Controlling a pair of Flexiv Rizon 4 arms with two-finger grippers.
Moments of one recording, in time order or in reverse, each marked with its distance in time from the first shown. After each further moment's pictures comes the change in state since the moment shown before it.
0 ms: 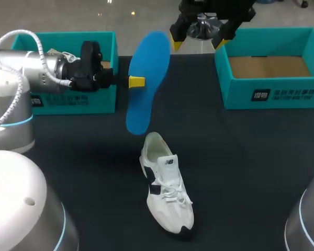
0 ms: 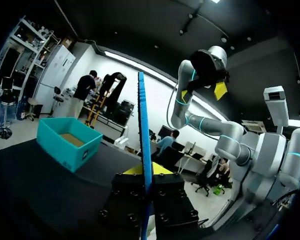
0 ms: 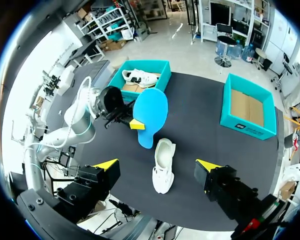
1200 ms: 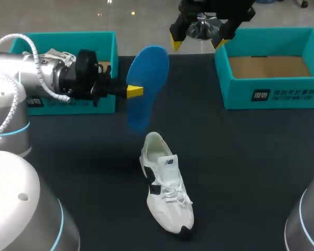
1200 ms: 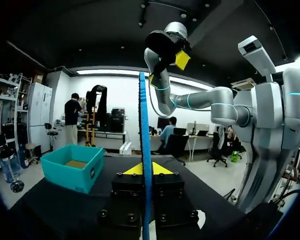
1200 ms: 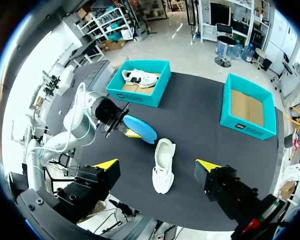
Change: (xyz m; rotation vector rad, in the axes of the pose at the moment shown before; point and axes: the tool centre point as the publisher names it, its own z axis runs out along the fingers) left arm 0.017 0.009 0.000 -0.036 0.018 0.388; right arm 0.001 0.000 0.000 0.000 -0.001 0.000
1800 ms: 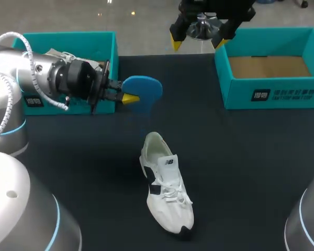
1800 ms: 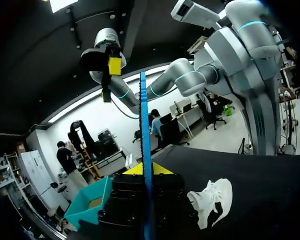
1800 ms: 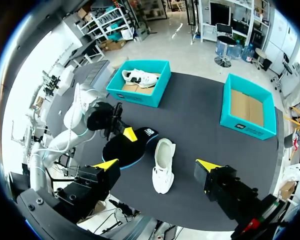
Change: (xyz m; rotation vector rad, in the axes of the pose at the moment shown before) left arm 0.025 -0.002 -0.001 0.032 0.123 0.566; right arm 0.000 0.000 0.000 0.000 0.000 0.000
